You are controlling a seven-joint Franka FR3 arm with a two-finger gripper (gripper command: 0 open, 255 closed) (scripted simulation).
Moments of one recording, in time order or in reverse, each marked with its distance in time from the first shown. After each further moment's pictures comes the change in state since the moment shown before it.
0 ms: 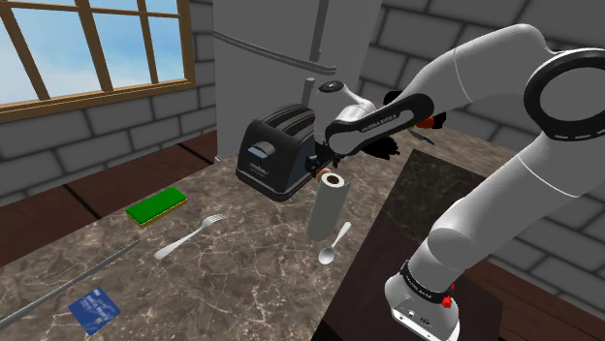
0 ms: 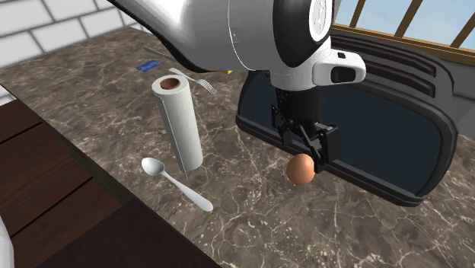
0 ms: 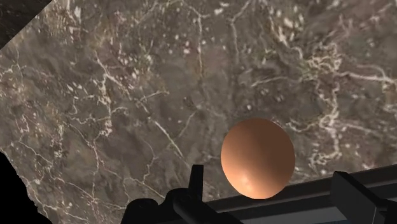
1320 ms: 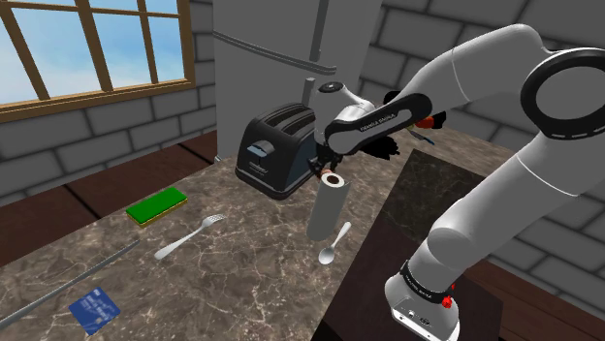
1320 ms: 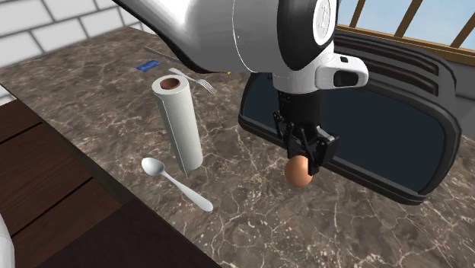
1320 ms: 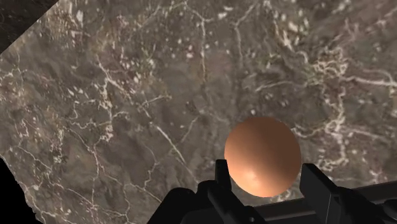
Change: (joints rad) arm -0.009 0.011 -0.001 0.005 0.010 -0.012 -0.016
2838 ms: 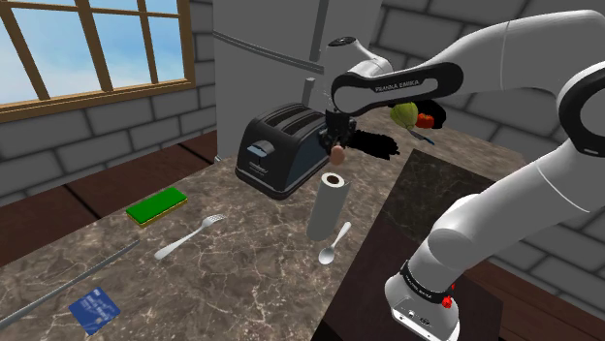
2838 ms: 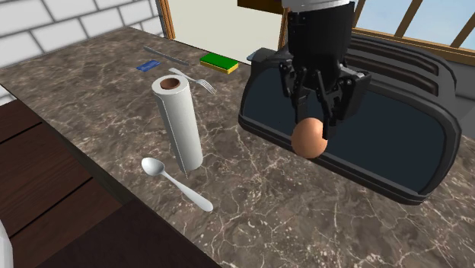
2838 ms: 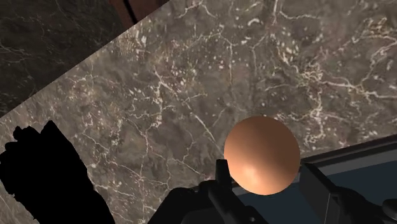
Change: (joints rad) arm 0.020 -0.152 -0.005 0.158 0.079 -0.331 -0.114
